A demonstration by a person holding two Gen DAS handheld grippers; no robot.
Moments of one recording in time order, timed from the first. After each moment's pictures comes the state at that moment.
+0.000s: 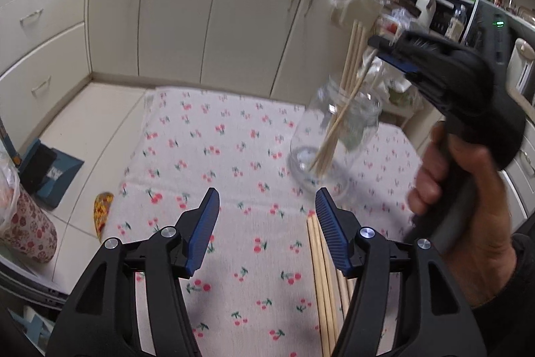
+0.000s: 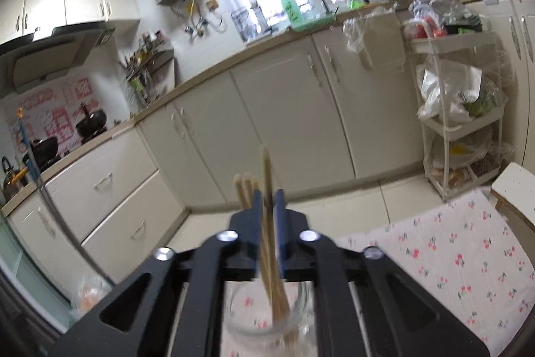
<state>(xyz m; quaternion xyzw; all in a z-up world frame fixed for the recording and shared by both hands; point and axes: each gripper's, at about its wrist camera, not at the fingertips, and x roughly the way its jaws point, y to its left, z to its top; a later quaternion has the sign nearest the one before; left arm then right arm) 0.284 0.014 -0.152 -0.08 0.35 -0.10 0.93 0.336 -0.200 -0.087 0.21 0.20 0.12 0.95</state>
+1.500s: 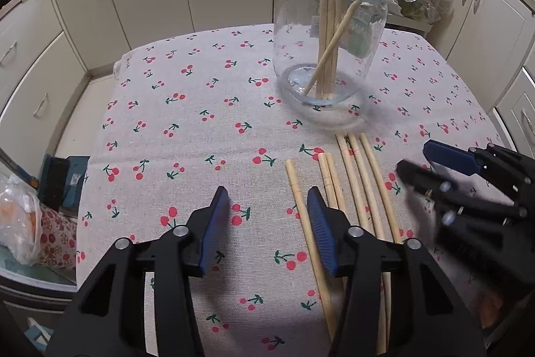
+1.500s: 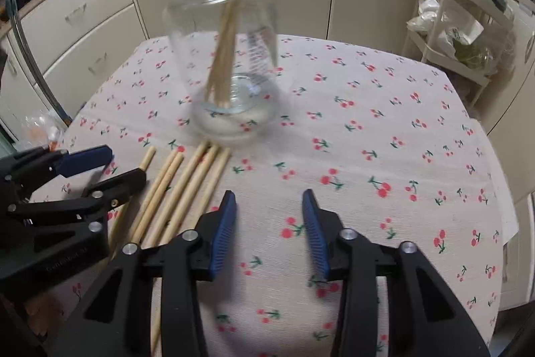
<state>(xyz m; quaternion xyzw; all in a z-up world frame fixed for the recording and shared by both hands) 0.316 -0.039 -0.201 0.06 0.45 -0.08 0.89 0.267 -0.185 -0.191 0.01 0.46 0.10 0.88</state>
